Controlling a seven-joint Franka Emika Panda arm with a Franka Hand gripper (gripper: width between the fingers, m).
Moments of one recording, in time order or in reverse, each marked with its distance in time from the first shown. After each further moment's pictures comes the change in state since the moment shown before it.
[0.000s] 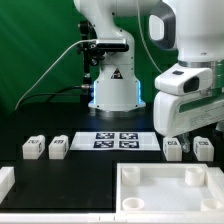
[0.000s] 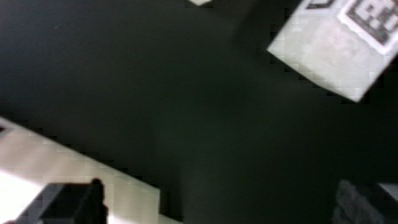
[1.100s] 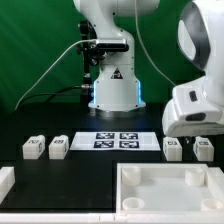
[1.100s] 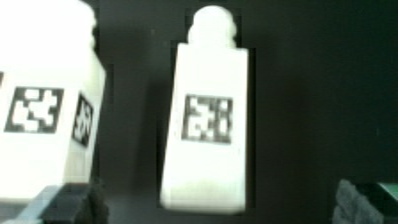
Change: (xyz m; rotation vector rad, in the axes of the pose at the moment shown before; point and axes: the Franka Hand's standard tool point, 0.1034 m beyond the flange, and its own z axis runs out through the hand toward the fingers) arm -0.036 -0.034 0.014 0.084 -0.728 0.316
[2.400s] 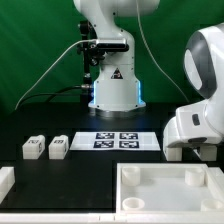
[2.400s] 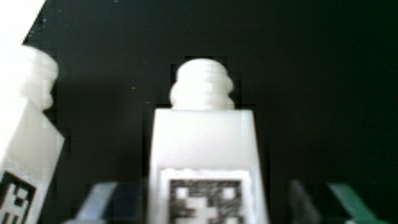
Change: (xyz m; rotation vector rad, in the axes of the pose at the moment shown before) arm 0.002 -0.006 0.042 -0.014 -0.062 -0.011
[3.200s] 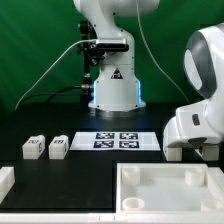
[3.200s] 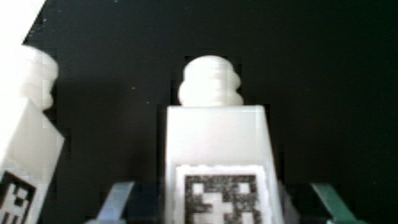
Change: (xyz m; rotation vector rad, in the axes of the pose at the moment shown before) arm 0.000 0.000 0.000 0.000 0.000 -0.001
